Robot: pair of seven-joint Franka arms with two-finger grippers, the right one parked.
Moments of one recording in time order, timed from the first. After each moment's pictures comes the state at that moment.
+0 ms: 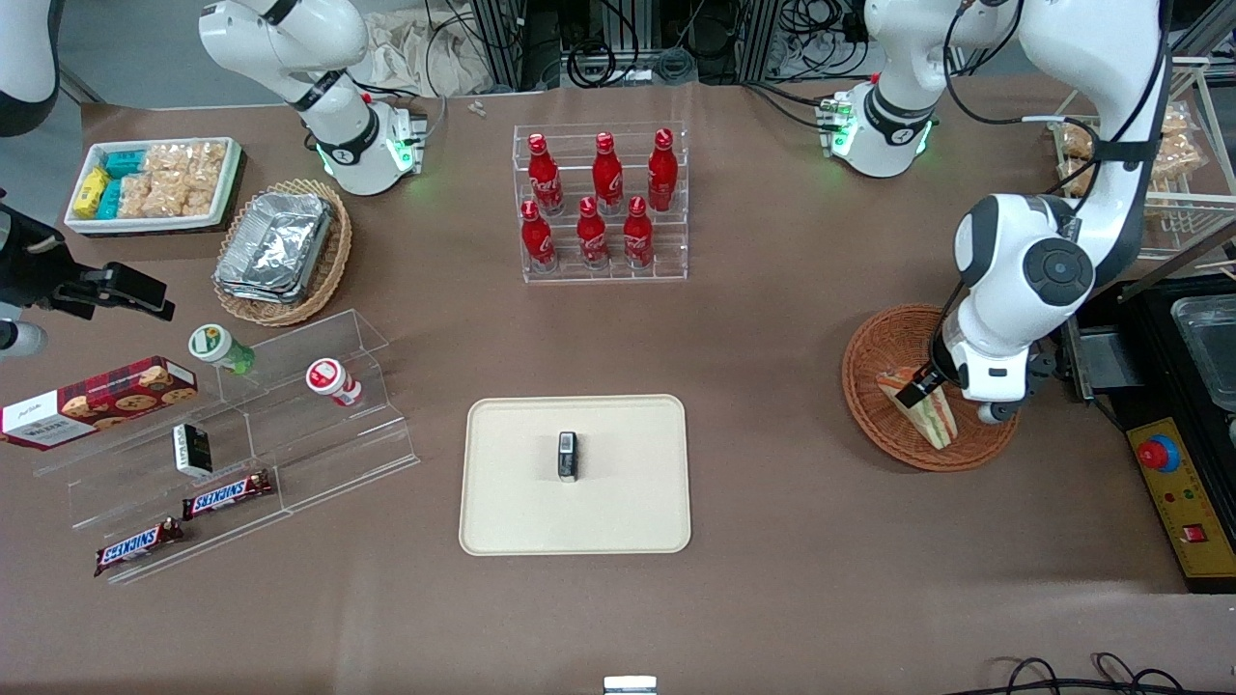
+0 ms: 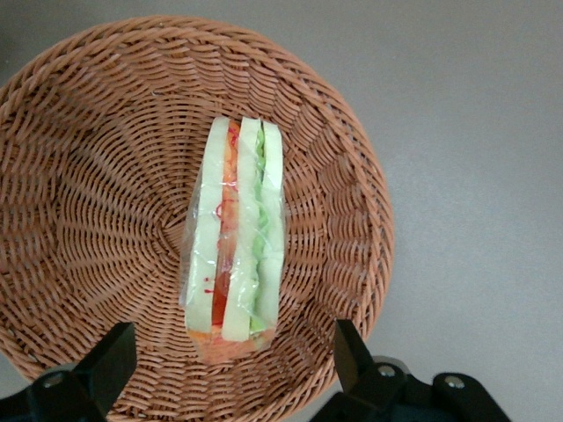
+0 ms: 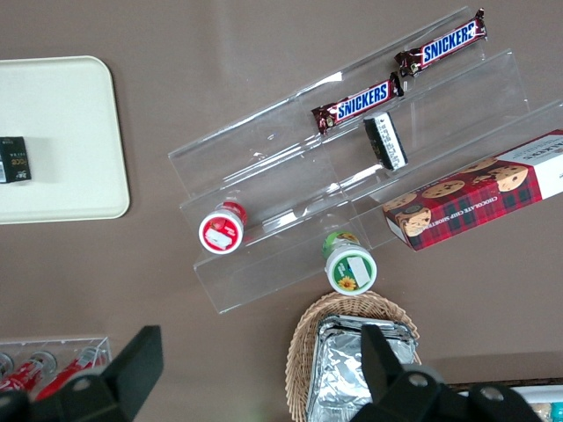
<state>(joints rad) -0.11 0.18 -0.01 -2.20 0.02 2.40 -0.86</state>
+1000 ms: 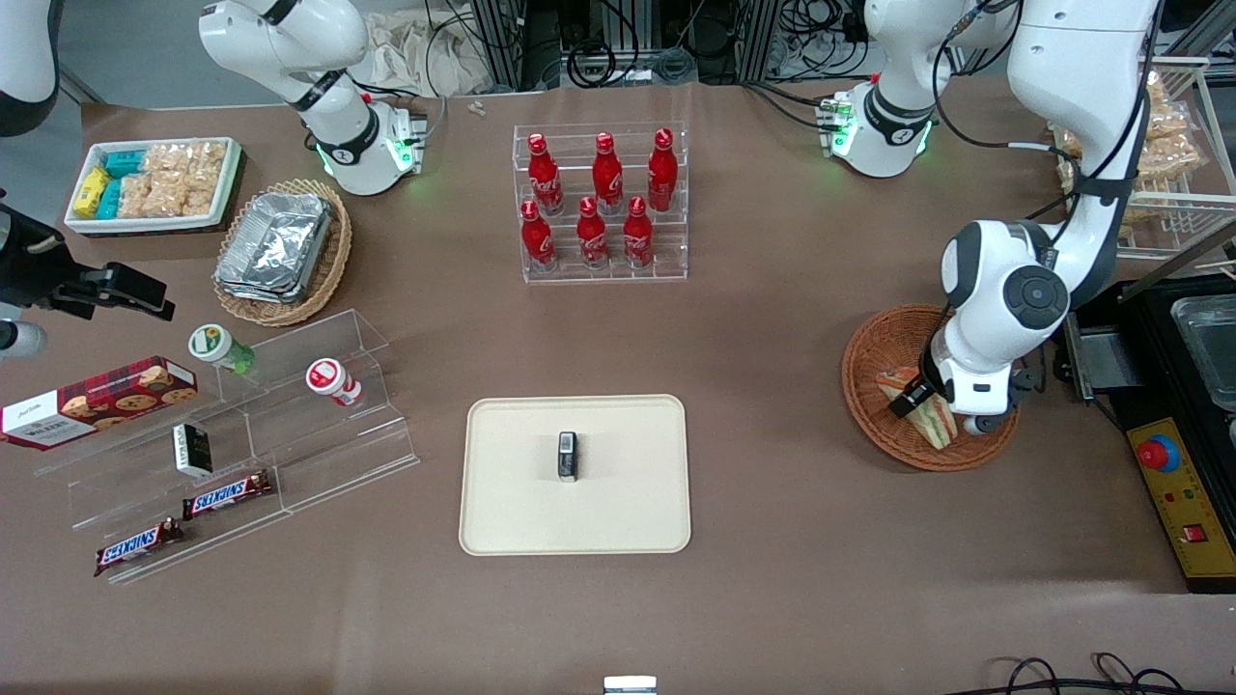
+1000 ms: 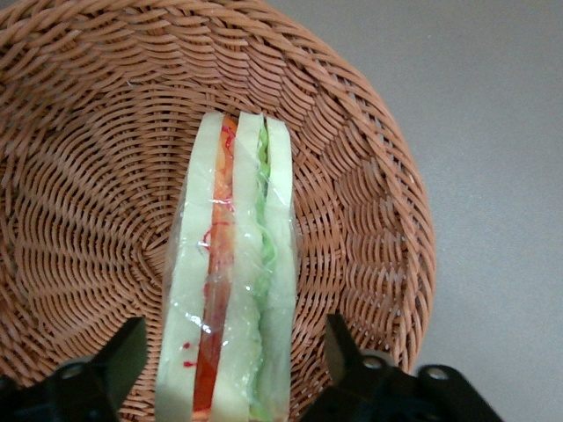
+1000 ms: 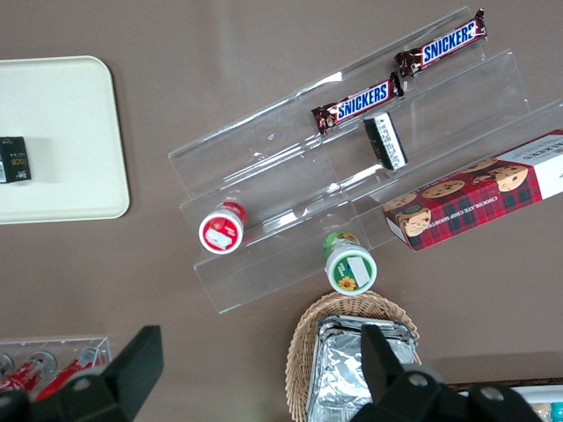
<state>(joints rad) -0.11 0.28 0.00 -2.21 0.02 2.51 -0.85</state>
